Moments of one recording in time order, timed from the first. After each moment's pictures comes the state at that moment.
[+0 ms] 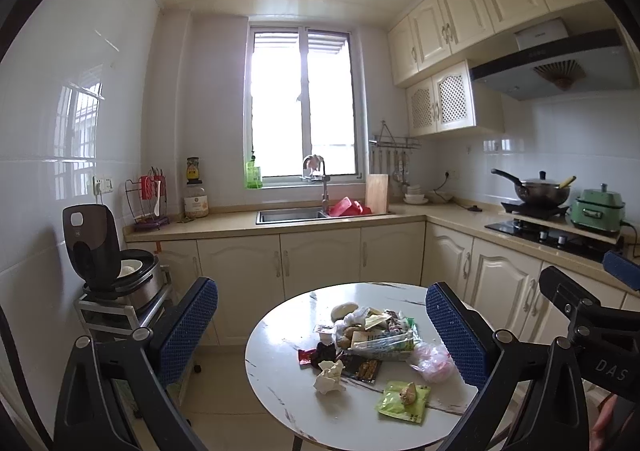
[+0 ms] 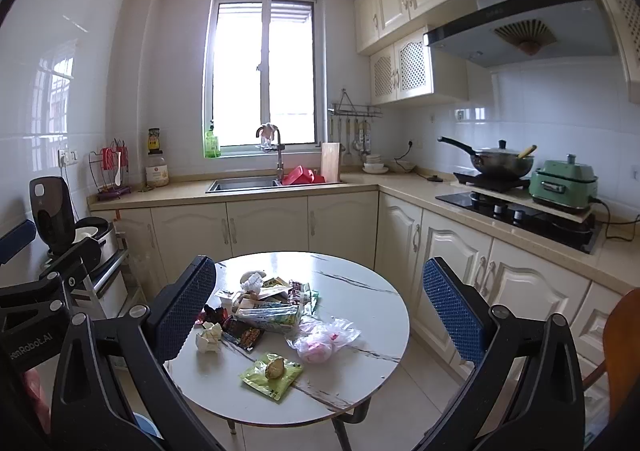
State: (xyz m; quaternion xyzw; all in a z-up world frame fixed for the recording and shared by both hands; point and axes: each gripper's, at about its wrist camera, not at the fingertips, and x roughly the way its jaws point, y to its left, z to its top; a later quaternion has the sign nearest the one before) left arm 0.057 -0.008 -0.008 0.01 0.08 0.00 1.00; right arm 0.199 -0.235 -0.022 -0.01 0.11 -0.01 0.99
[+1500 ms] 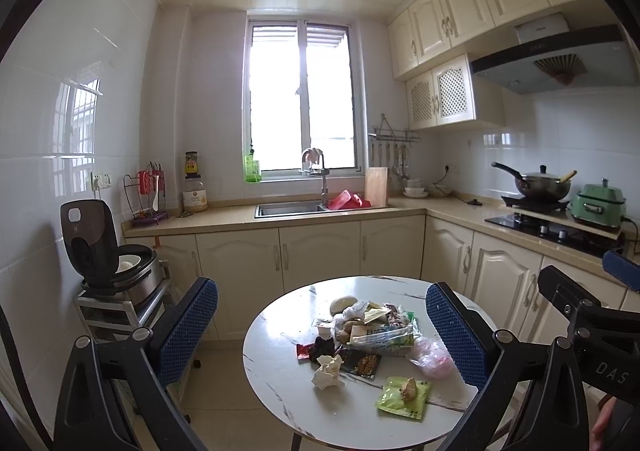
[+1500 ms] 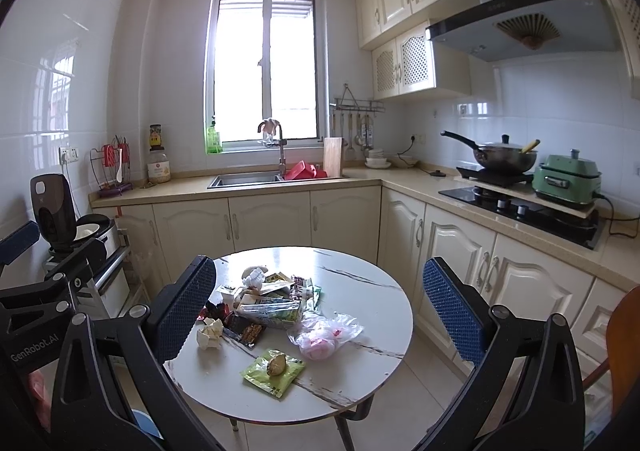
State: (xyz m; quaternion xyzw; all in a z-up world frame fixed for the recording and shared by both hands) left arm 0.062 -0.009 -0.006 0.01 0.09 0.00 1.00; right arm 0.201 -0.232 -0.030 -0.01 0.12 0.00 0.99
